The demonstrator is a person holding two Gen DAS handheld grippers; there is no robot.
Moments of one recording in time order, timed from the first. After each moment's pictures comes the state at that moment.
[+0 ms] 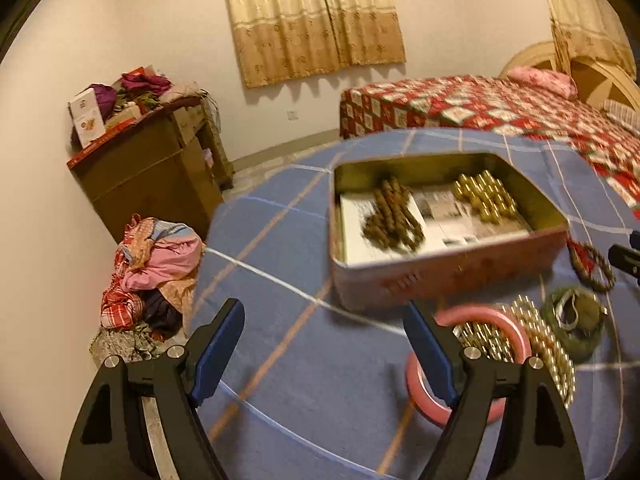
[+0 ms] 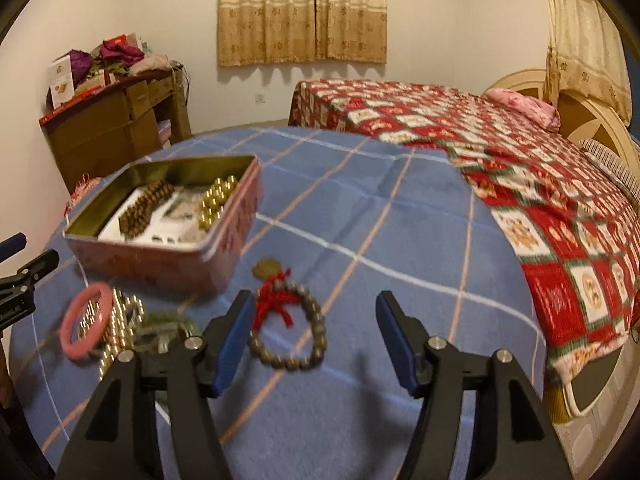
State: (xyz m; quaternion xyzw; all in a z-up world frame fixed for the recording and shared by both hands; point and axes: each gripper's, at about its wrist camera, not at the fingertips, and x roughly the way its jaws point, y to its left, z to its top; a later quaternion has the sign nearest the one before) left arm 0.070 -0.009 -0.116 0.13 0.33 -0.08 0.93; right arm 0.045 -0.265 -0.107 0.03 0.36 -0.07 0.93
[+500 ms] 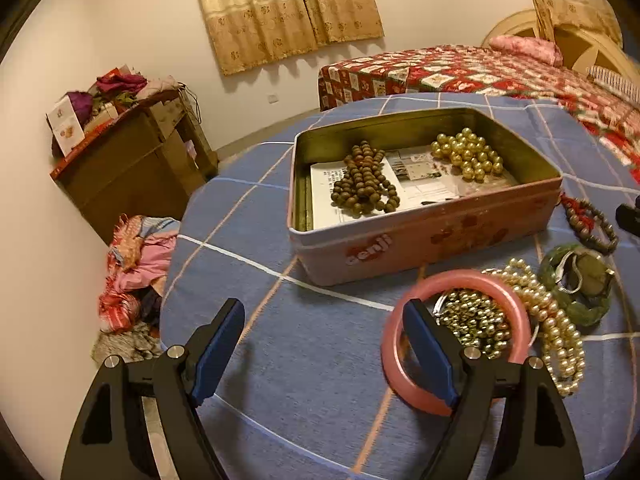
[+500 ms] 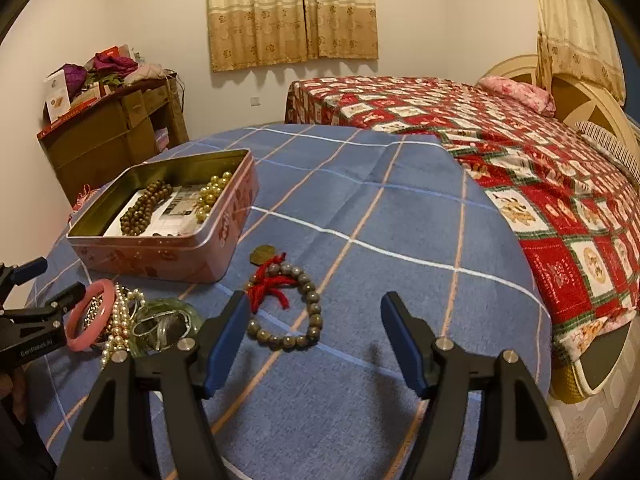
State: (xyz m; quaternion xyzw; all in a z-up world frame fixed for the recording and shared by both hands) left arm 0.070 -0.024 -0.133 0.16 0.36 -0.10 0.92; right arm 0.033 -0.274 -0.112 0.06 0.35 -0.07 0.93
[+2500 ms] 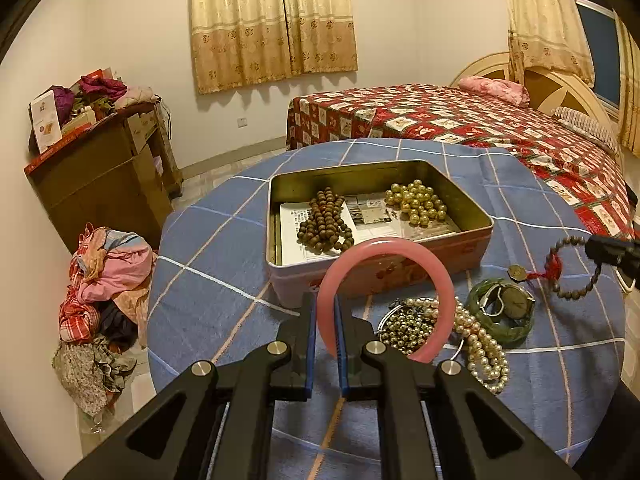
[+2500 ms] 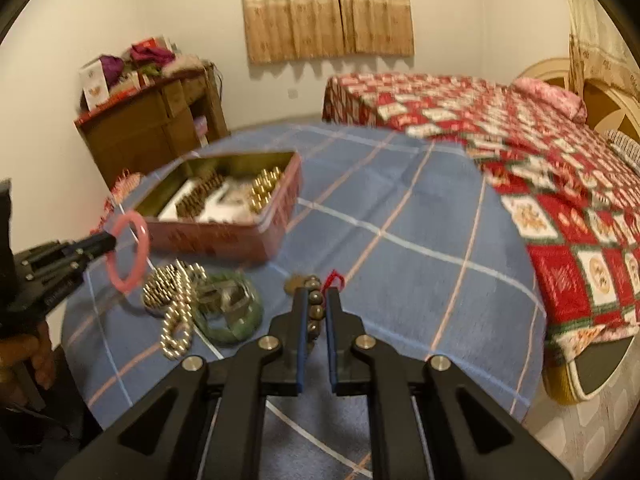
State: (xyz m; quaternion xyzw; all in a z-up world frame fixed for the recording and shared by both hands) left arm 0.044 -0.014 -0.097 0.10 0.32 -0.18 0.93; right arm 0.006 -0.266 -0.076 0.06 0.35 0.01 0.94
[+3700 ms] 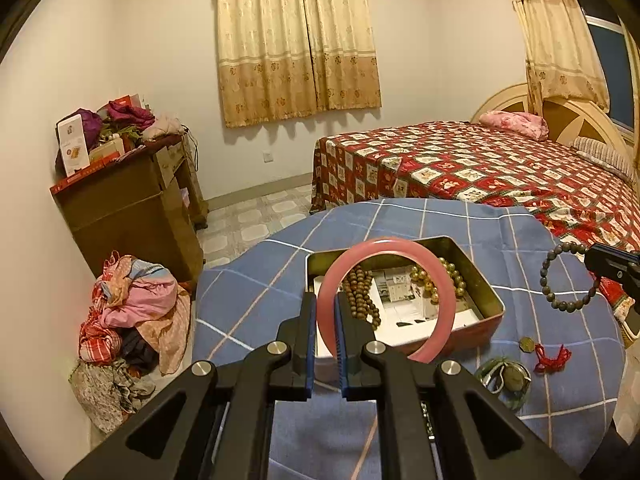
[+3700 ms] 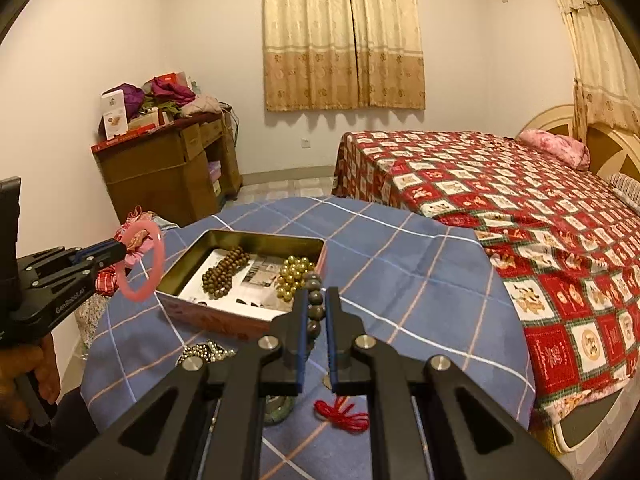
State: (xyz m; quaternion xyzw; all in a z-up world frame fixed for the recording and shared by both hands) left arm 0.062 -0.015 -0.035 0.09 0.26 -0.13 0.95; right arm 0.027 -0.243 -0.028 0.03 0.27 0.01 0.96
